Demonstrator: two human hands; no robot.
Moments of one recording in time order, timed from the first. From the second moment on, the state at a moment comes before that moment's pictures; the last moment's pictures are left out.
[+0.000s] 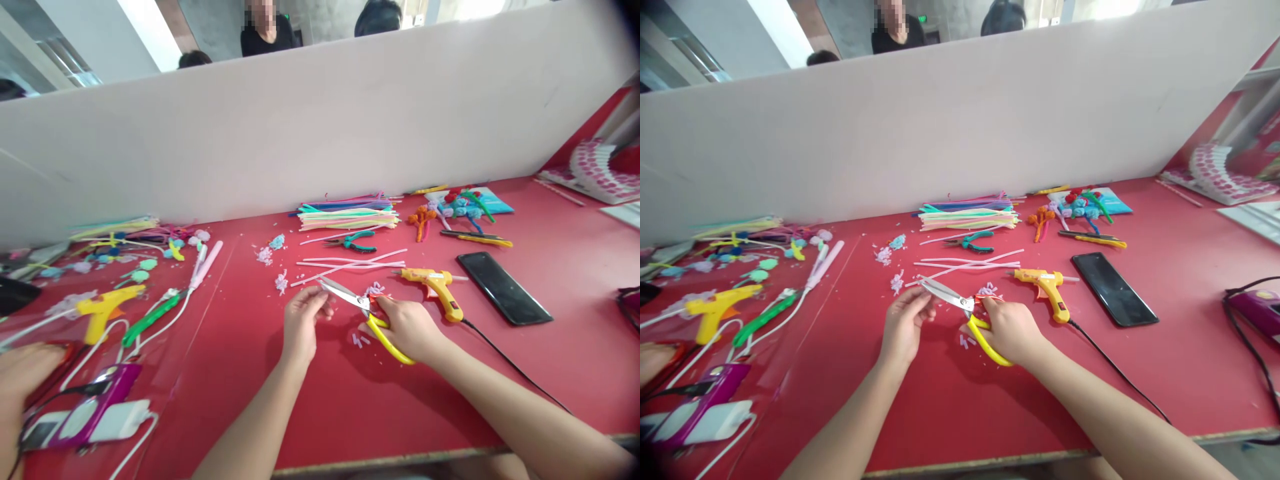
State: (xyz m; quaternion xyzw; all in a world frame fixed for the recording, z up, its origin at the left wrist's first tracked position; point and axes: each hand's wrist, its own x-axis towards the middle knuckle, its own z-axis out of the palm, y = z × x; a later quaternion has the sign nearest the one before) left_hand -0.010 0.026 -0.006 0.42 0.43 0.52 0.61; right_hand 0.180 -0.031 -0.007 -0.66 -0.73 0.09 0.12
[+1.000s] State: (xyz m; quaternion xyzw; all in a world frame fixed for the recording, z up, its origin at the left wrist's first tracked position) left_hand -0.007 0.022 -0.002 0.36 0.41 0.58 0.61; right_hand 0.175 -0.034 -0.016 -0.65 -0.76 0.03 0.08
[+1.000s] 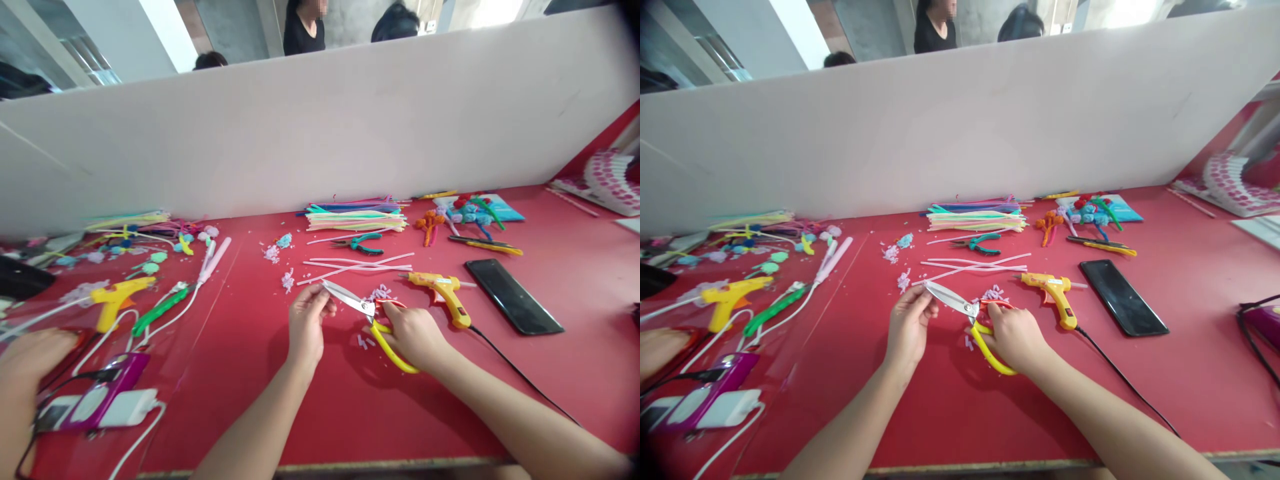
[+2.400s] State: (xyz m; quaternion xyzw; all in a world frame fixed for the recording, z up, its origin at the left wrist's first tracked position) left_hand -0.001 0.016 -0.010 0.41 0.40 0.45 0.68; right_hand 0.174 -0.028 -0.006 -0.70 -0.66 0.19 0.21
